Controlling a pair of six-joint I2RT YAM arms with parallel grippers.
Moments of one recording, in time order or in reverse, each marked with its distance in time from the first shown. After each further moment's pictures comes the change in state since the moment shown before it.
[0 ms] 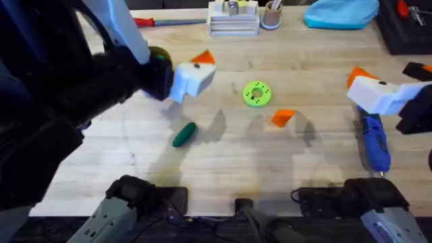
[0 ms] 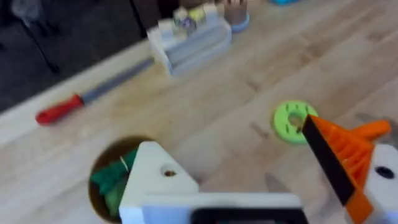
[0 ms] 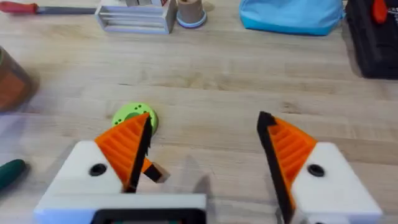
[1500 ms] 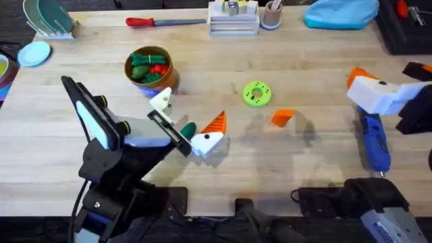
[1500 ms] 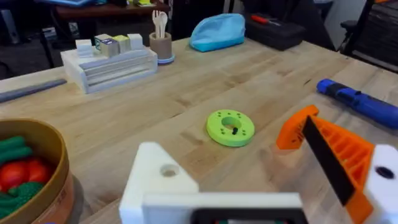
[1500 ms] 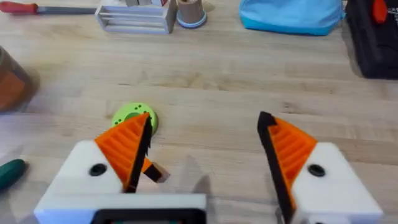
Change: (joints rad) left arm -0.005 -0.729 -0.871 0.533 0.285 -0.271; right arm 0.000 0.000 0.000 0.000 0.000 0.000
